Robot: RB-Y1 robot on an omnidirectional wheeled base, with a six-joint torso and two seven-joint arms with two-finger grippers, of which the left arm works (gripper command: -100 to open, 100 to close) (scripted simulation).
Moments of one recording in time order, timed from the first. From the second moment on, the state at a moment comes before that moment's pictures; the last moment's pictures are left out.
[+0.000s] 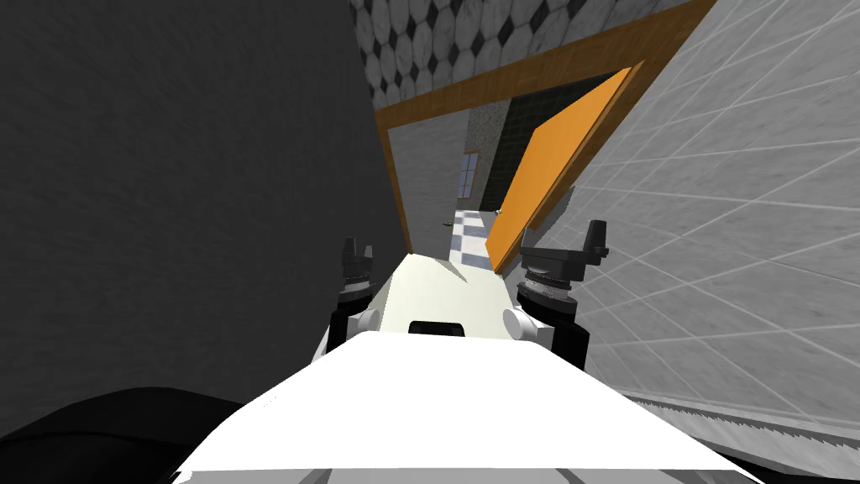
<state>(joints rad) 0.53 0.04 0.01 -2.25 0.11 -0.50 -0.16</state>
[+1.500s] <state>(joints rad) 0.40 0.08 -0.02 -1.94 0.15 -0.56 -0.17</state>
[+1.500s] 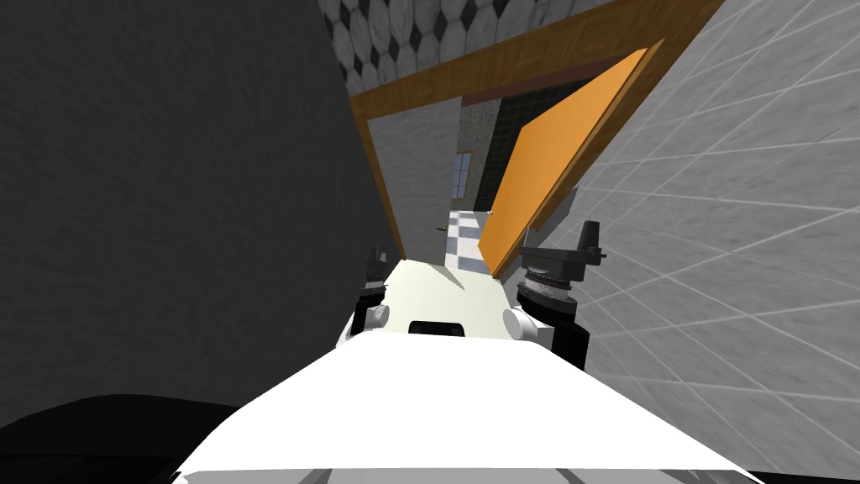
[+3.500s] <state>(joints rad) 0.19 0.09 -0.09 -1.44 0.22 -0.65 -0.18</state>
